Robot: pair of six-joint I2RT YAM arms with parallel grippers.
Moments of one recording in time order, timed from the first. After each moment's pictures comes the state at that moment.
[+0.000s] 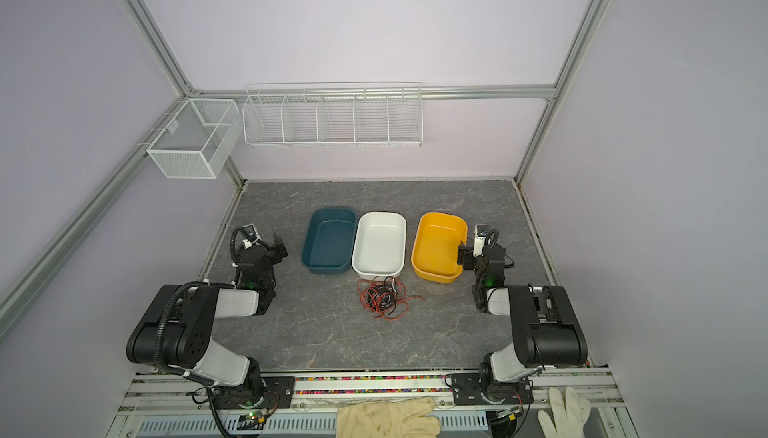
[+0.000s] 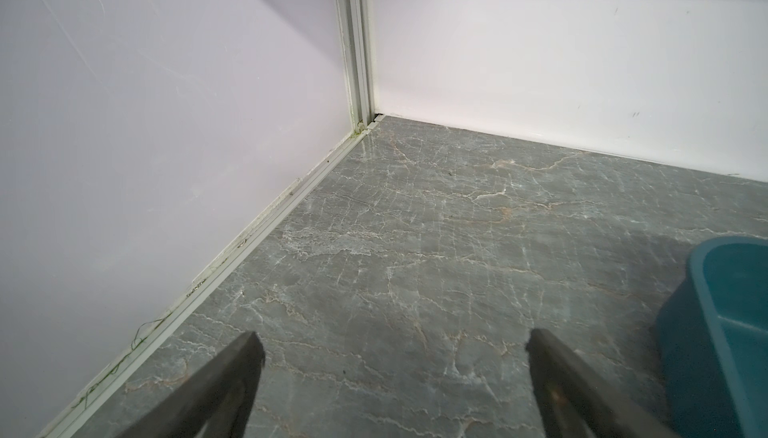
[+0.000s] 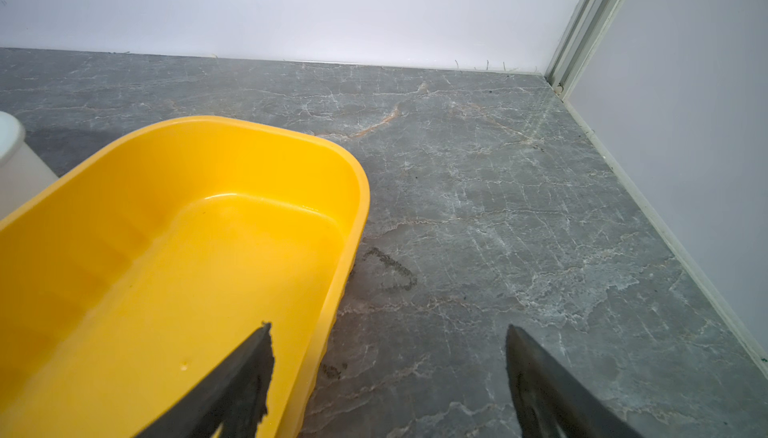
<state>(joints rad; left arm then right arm) -0.12 1.55 0.39 0.93 -0.46 -0.08 0.01 1.50 0.39 0.72 0.02 -0.03</state>
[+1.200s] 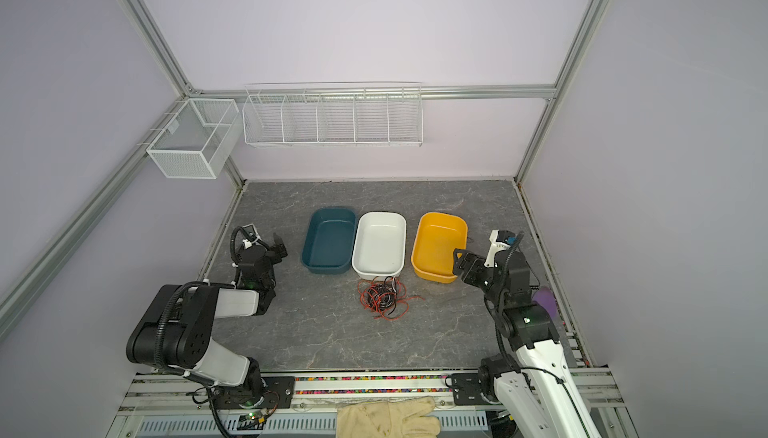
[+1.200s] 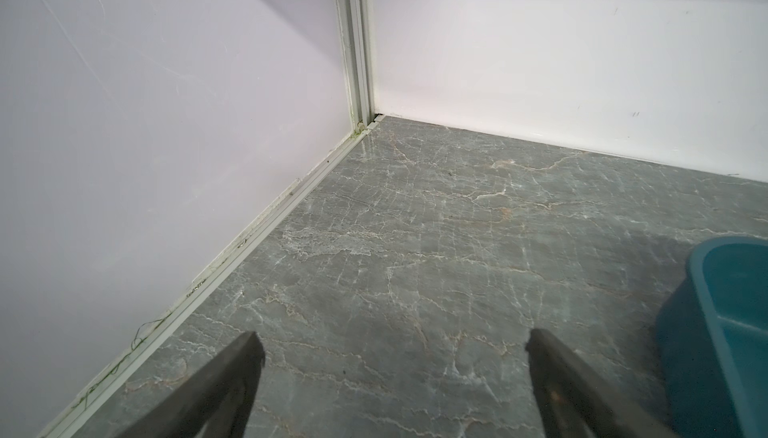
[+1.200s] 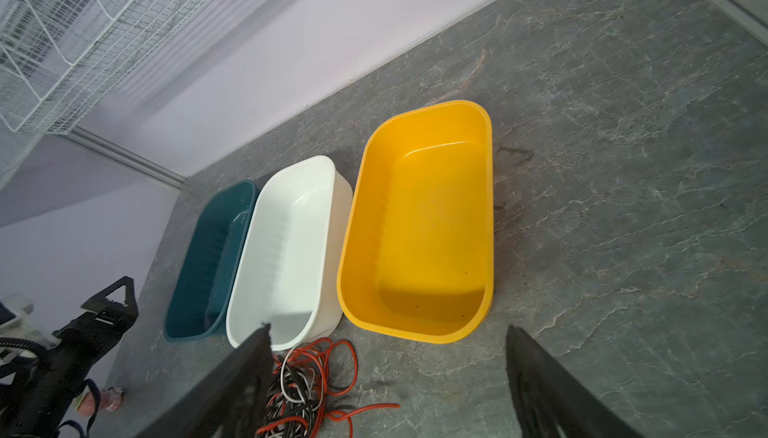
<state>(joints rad) -0.12 1.55 0.39 0.93 -0.46 -0.08 0.19 0.61 0.65 -0.52 -0.08 0.57</state>
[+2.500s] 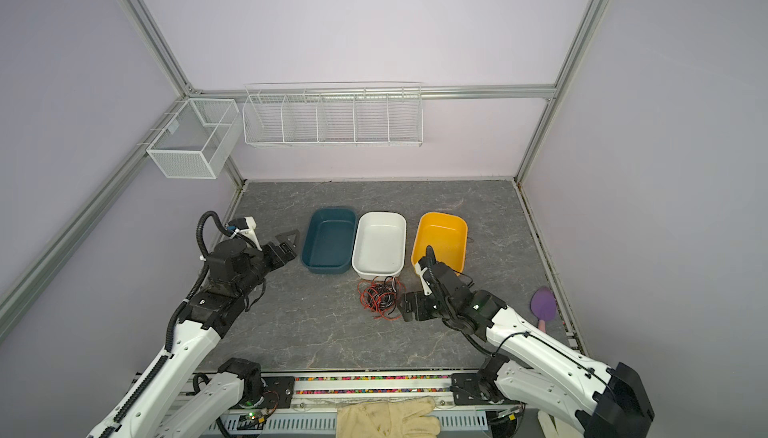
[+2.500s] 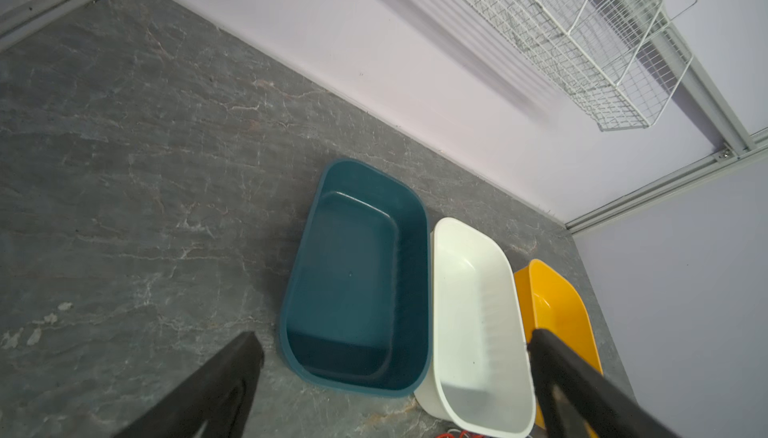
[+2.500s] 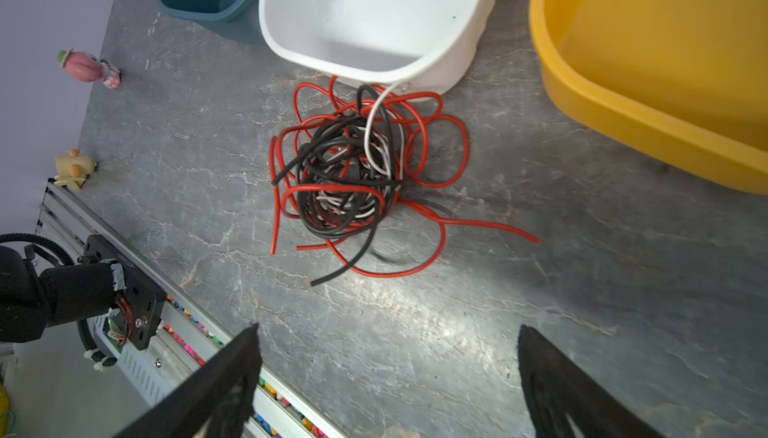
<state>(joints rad) -0.30 0.81 0.68 -0.25 0.01 -0.64 0.80 0.98 0.65 -0.56 -0.08 0.58</state>
